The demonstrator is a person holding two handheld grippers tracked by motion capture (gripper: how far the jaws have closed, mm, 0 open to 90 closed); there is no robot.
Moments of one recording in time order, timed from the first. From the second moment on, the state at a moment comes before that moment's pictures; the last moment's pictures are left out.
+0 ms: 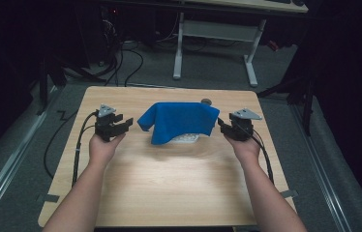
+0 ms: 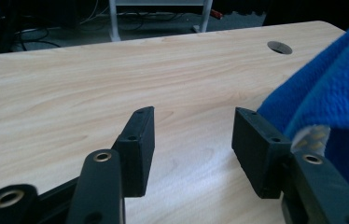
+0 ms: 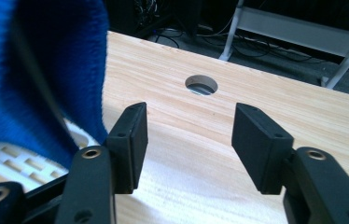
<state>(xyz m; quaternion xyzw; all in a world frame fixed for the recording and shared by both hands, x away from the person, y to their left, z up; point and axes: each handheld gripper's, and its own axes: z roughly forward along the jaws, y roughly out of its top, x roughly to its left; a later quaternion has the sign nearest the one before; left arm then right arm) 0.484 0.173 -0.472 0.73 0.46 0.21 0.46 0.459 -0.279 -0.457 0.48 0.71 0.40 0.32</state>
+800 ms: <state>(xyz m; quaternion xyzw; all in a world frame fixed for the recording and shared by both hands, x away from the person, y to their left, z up) 0.344 0.187 -0.484 0.75 0.43 0.18 0.47 0.331 -0.274 -0.461 0.41 0.75 0.43 0.28</state>
